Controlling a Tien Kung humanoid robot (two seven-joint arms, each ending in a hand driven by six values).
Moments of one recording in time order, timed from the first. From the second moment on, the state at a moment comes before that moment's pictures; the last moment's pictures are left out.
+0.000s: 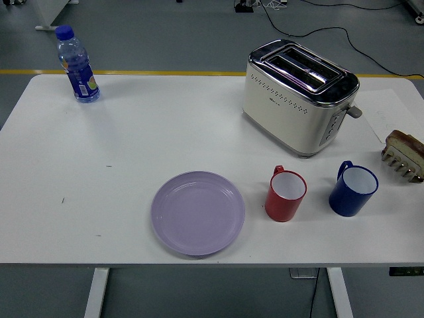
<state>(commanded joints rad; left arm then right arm) -0.08 0.05 -1.07 -0.18 1.14 0.09 0.24 0.03 -0.23 1.78 1.38 -0.66 -0.13 0.20</state>
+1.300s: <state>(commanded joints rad) -0.08 0.06 -1.06 -0.18 1.12 0.09 0.24 0.19 -0.34 1.56 1.37 -1.88 -0.04 -0.15</state>
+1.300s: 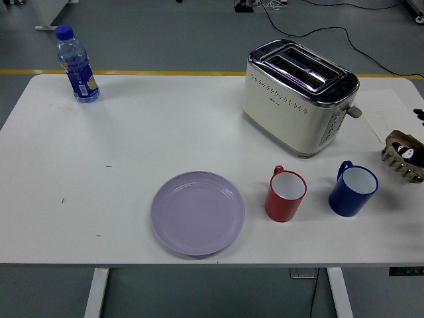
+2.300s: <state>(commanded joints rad) -0.08 0.06 -1.07 -0.18 1.12 0.09 0.24 0.38 -0.43 1.33 1.20 -2.04 0.01 -0.35</state>
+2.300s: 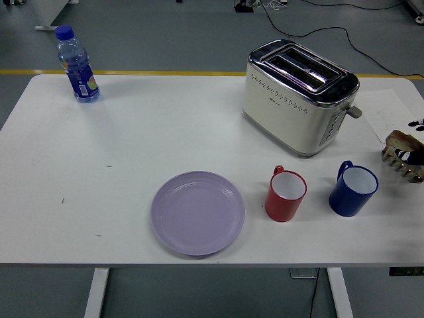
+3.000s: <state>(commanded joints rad) -0.08 0.06 -1.06 -0.18 1.12 0.09 0.24 0.44 -0.44 1.23 1.16 -2.13 -0.02 -0.39</state>
